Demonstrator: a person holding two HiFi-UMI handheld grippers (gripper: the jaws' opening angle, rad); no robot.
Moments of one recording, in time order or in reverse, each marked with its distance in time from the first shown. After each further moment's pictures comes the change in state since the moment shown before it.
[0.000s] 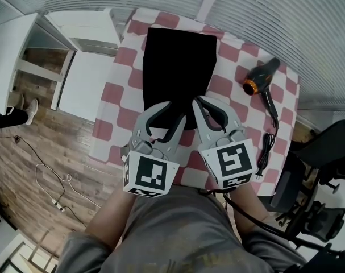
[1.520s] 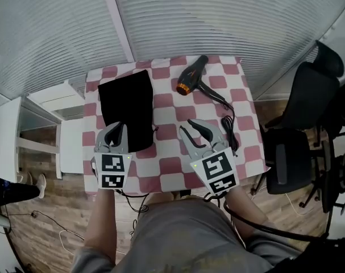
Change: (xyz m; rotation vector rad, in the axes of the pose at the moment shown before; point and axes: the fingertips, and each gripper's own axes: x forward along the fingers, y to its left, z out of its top) left arm 0.004 -0.006 0.012 0.197 0.111 0.077; right arm -0.159 -0.050 -0.055 0.098 -0.024 -0.273
